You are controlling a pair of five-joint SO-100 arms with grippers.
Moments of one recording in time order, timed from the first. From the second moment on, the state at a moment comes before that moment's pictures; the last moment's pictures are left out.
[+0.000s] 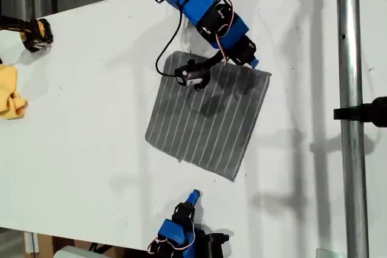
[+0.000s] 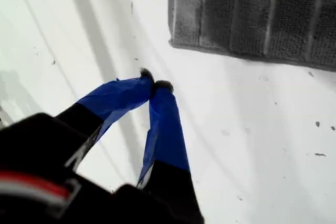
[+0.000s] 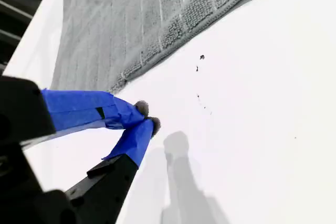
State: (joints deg) arm 0 2.0 199.0 178.5 74.5 -79.8; arm 1 -39.3 87.7 89.0 67.3 88.7
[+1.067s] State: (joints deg) arm 0 5.4 199.0 178.5 74.5 -82.3; arm 1 -35.6 67.5 86.3 66.8 92.9
